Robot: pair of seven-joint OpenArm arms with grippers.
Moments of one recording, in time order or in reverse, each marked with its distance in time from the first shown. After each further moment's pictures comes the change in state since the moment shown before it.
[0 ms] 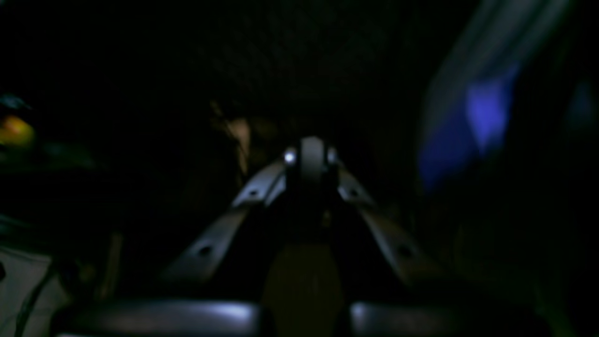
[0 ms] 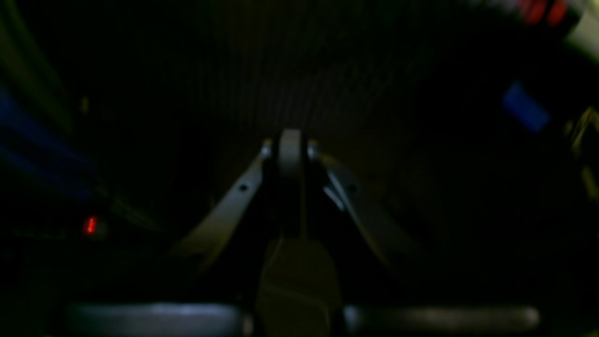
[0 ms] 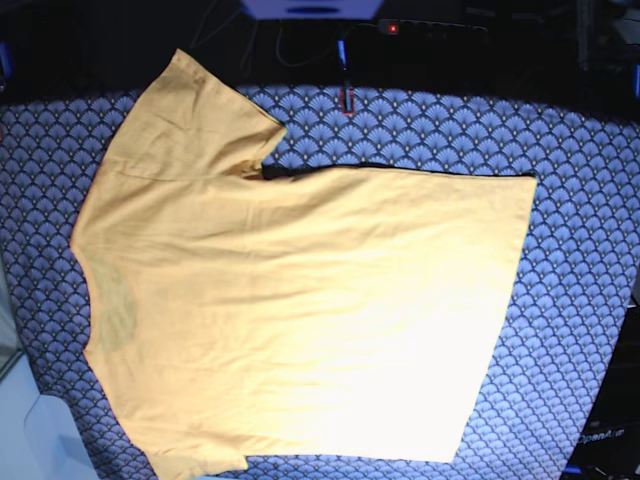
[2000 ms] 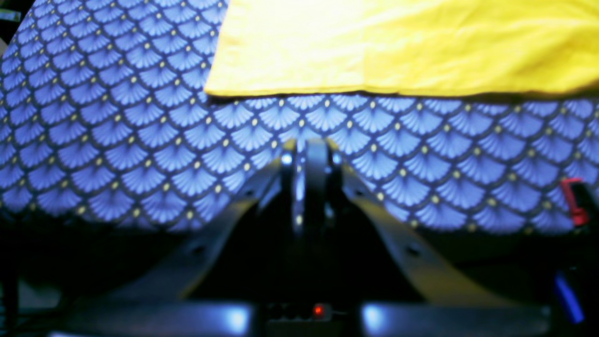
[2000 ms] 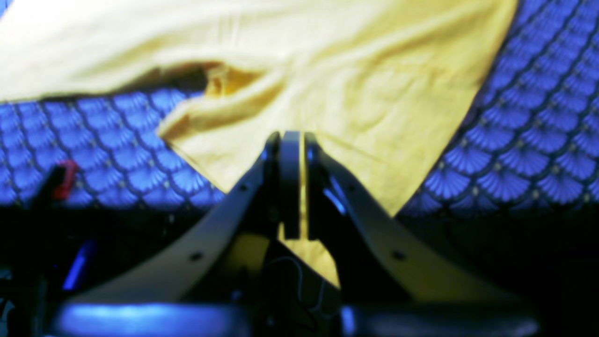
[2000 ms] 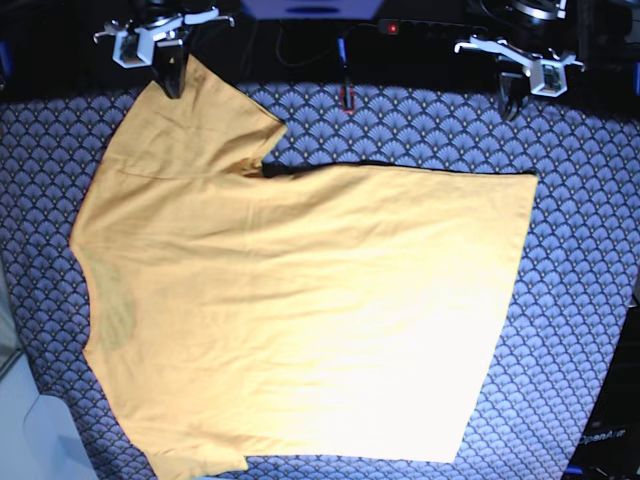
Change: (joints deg) left arm -15.1 -3.0 -16.2 46.0 -8.7 -9.3 67.5; right arm 14.4 -11.8 4.3 49.1 1.2 20.9 -69.4
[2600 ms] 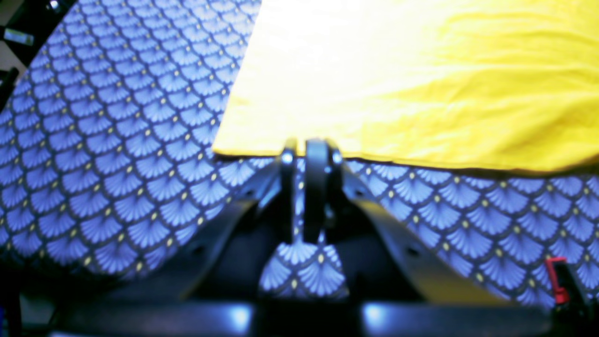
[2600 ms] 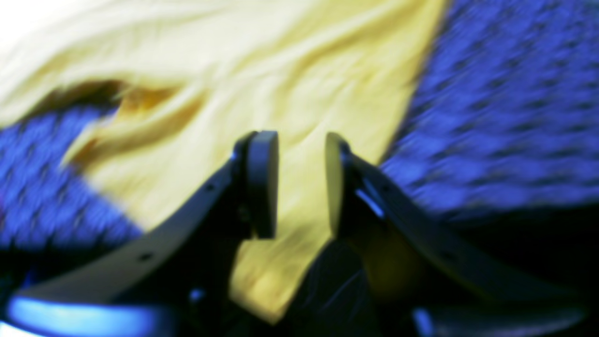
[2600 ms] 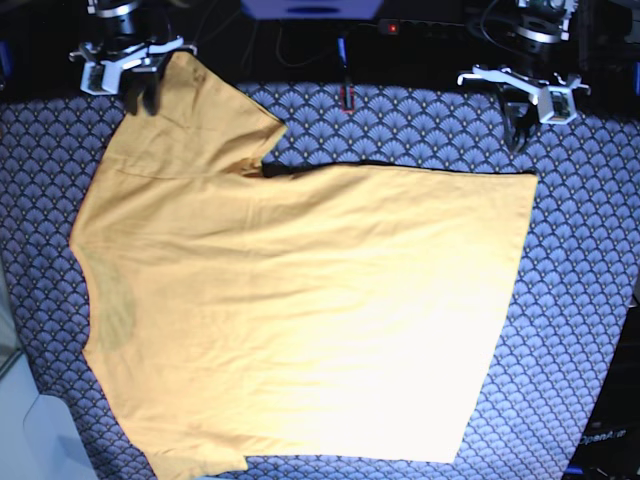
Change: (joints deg) left arm -4.0 3.6 -2.4 5.5 0.0 0.2 5.8; right arm 8.9 2.1 11.0 -5.6 9.0 9.9 -11.1
